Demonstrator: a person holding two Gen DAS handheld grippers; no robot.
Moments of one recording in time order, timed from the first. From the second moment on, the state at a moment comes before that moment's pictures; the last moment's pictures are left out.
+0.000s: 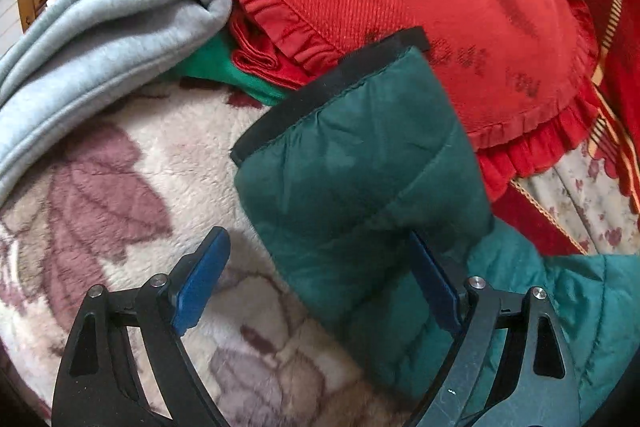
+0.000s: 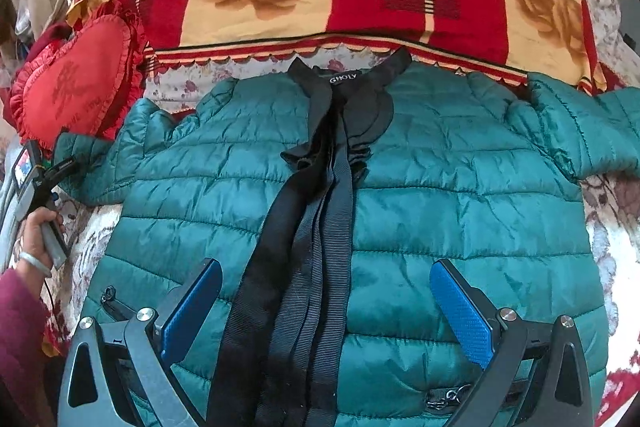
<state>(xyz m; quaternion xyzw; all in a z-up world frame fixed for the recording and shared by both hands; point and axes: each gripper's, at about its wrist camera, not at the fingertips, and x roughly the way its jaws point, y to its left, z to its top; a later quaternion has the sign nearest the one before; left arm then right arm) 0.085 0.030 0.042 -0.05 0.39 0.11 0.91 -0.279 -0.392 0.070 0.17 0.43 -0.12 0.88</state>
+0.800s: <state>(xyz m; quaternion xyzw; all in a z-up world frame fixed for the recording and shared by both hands) 0.048 -0.007 0.099 -0.05 0.39 -0.02 0.92 -0.289 -0.389 0.074 0.19 0.43 -0.12 0.87</state>
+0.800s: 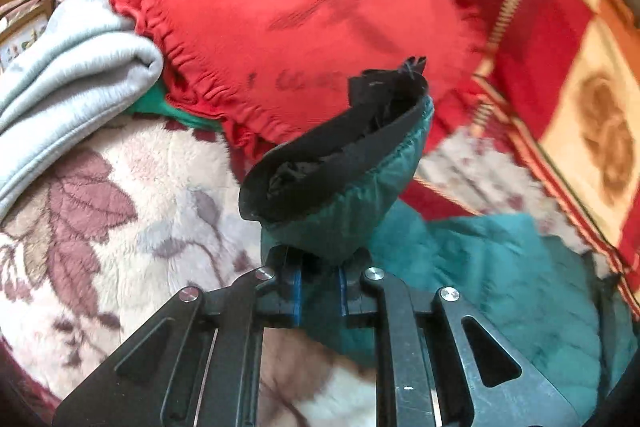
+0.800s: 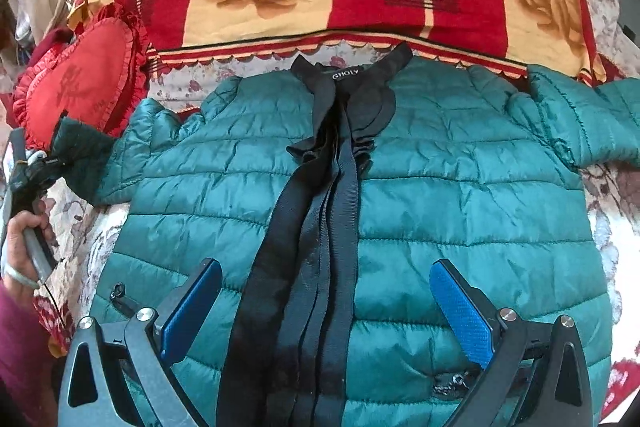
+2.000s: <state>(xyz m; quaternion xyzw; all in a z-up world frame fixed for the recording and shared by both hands) -0.105 -0.206 0.171 0.02 0.39 -0.22 0.89 -0.351 -0.426 0.086 0.22 0.41 -0.16 0.87</state>
